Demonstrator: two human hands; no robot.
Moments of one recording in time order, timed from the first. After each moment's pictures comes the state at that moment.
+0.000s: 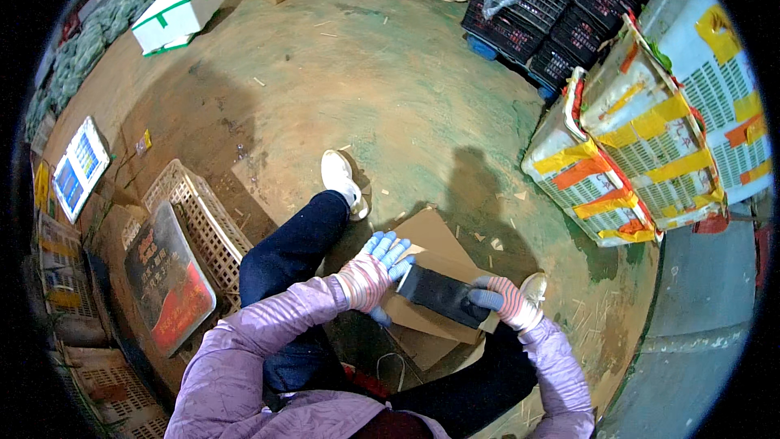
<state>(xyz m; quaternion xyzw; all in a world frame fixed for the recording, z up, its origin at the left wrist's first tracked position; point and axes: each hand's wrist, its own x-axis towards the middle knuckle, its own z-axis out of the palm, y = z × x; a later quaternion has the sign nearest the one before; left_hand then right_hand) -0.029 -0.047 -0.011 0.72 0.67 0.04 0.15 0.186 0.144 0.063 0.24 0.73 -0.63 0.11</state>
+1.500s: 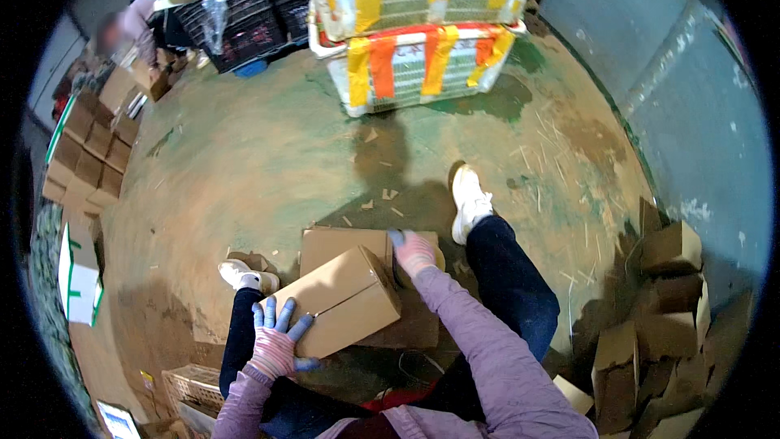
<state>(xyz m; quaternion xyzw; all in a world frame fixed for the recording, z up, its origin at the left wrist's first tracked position) -0.010 -0.031 0.010 0.80 0.59 -0.10 0.11 0.253 0.167 -0.109 0.66 0.64 -0.35 -0.14</state>
